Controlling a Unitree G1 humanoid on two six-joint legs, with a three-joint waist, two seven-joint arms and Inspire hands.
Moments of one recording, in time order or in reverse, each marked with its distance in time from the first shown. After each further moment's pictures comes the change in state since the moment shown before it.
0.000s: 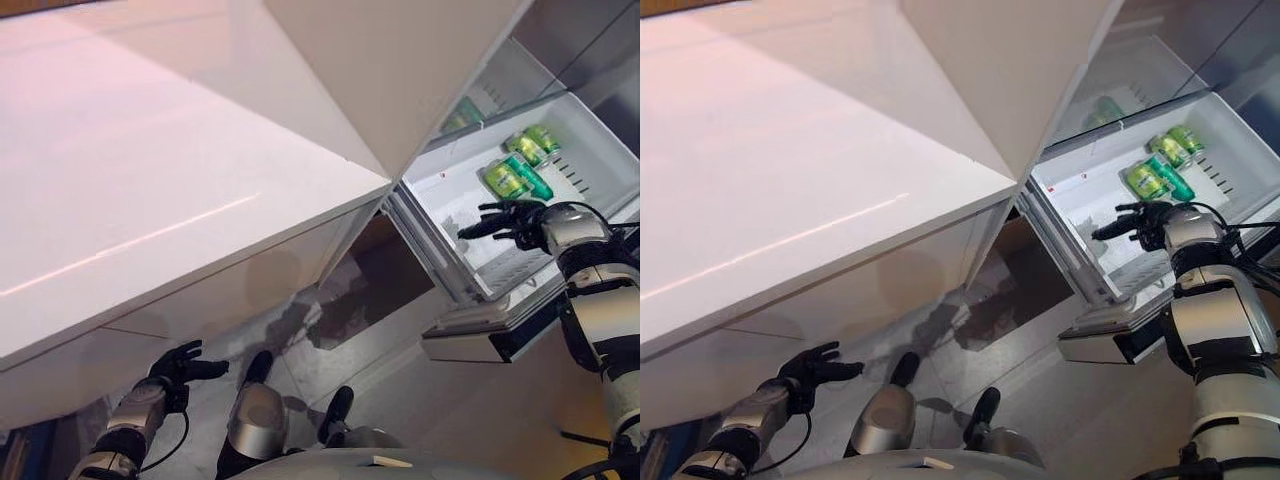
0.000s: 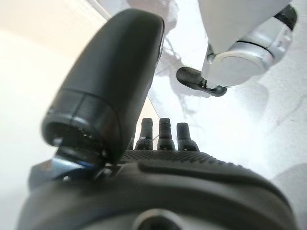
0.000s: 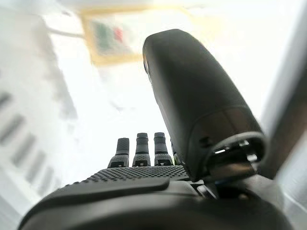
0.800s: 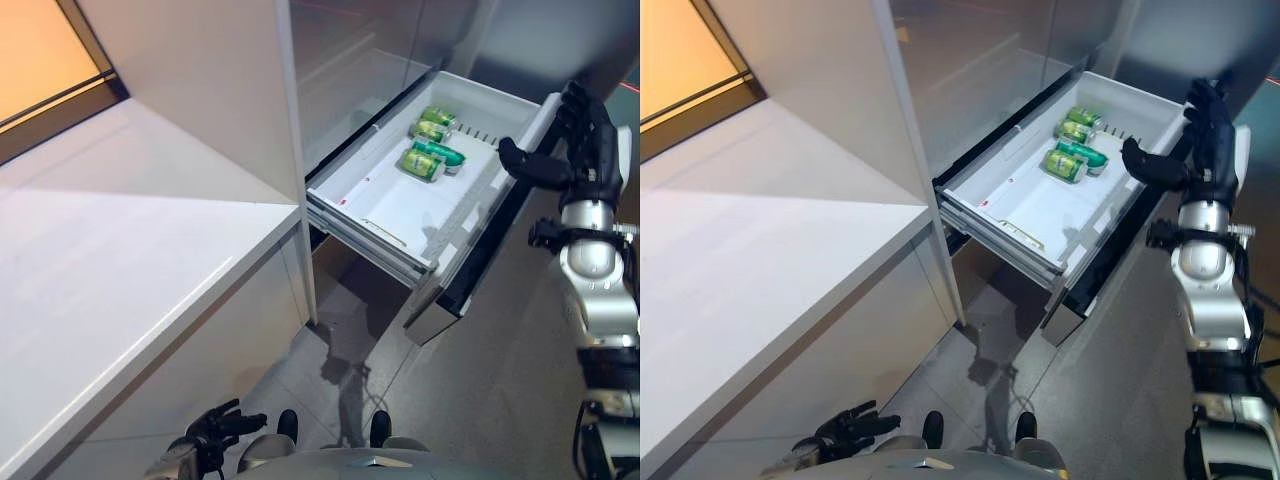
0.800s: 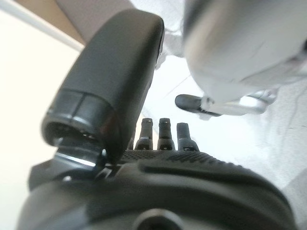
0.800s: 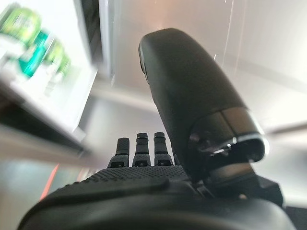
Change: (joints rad) left arm 0.161 -0.229 0.047 0.113 0.014 -0.050 -0.064; right arm 0.844 0.171 -0.524 -1.108 0.109 -0.431 -0.620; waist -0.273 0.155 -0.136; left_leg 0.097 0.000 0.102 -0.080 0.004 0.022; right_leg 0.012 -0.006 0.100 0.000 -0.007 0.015
